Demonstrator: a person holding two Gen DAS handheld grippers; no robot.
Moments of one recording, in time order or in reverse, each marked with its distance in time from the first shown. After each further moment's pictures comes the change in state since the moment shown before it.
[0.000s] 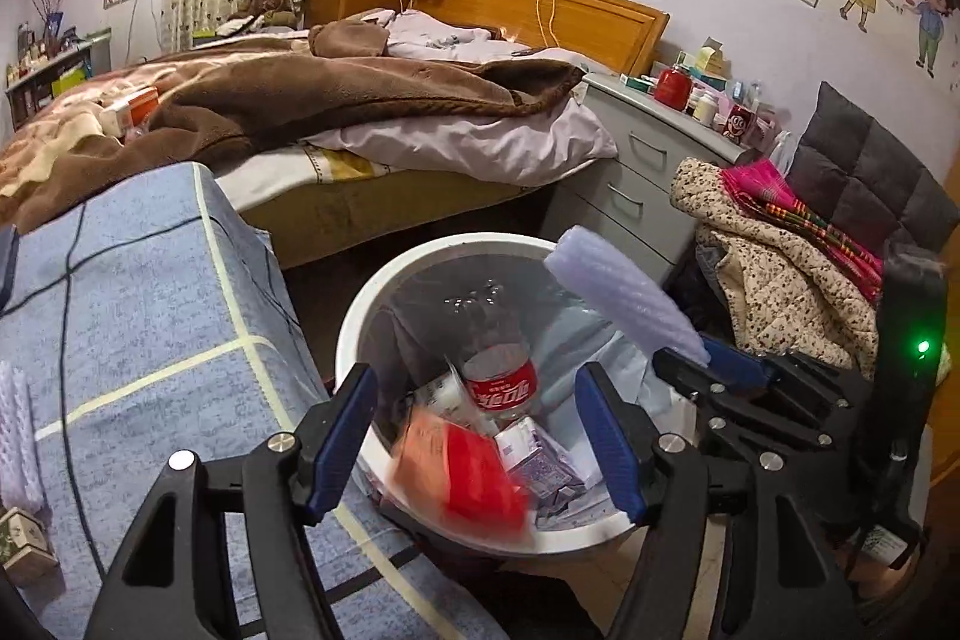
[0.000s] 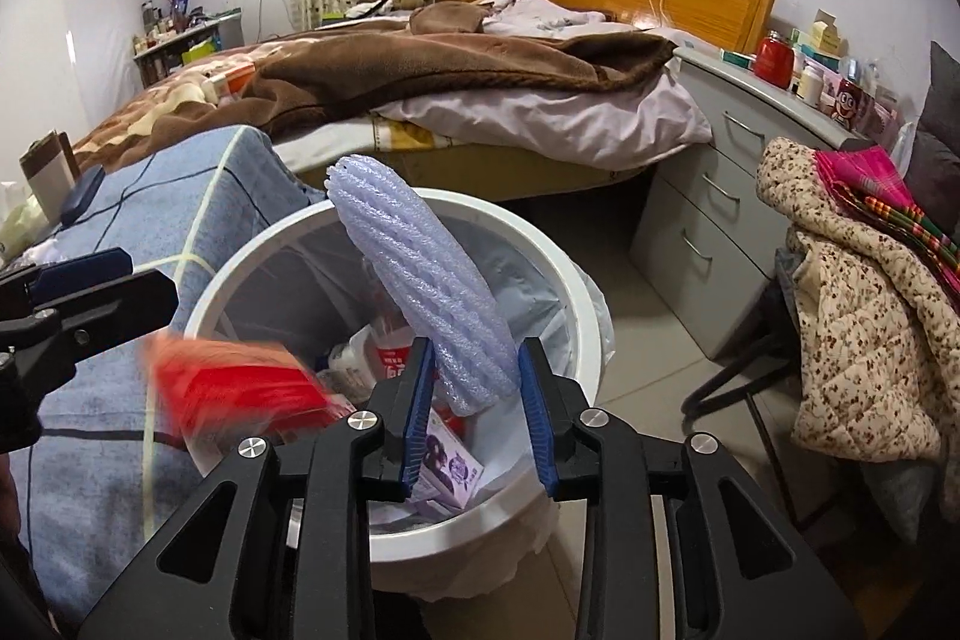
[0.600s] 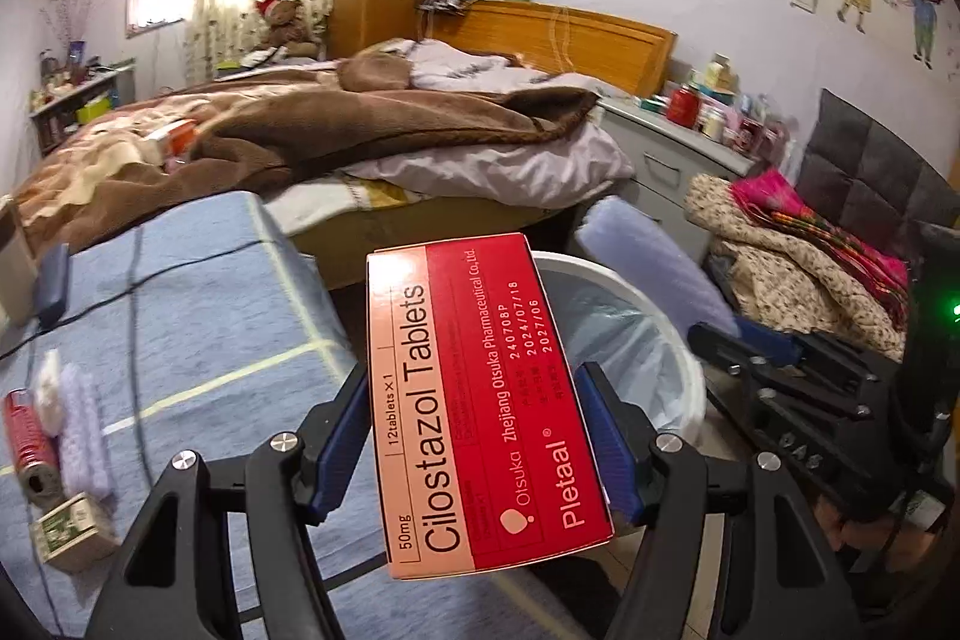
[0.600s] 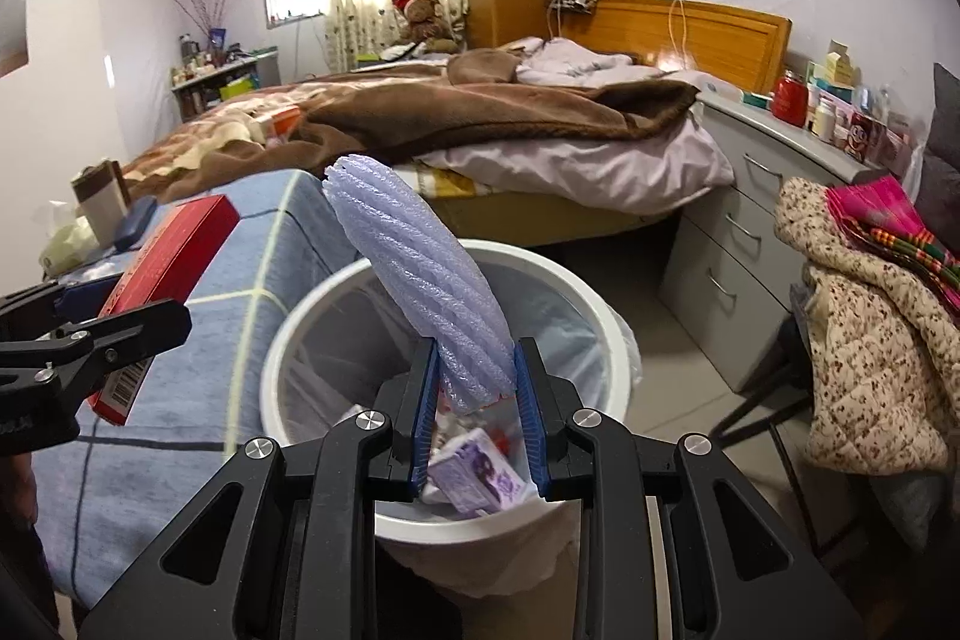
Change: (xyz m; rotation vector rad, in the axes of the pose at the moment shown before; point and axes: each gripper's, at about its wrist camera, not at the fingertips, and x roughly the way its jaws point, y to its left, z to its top) left arm -0.042 0.007 -0.006 0.037 -0.062 0.066; right arm -0.027 0.011 0.002 -0.006 -0.105 0.079
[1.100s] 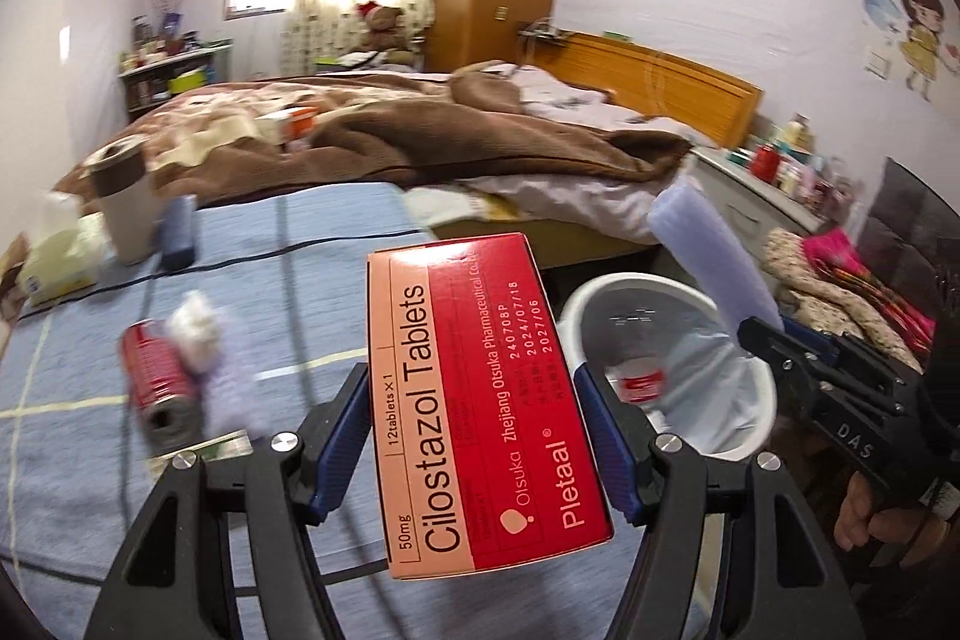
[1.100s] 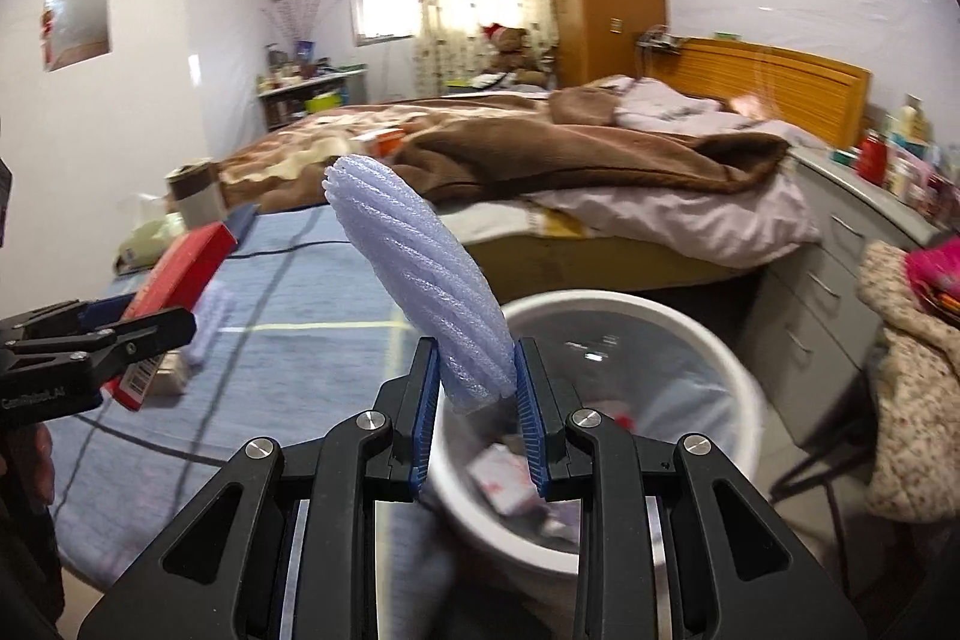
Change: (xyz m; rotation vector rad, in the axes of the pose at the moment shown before) left arm -0.064 0.081 -0.025 -0.133 -0.065 0.155; right arm -0.015 0.051 0.013 -0.080 -0.077 0.164
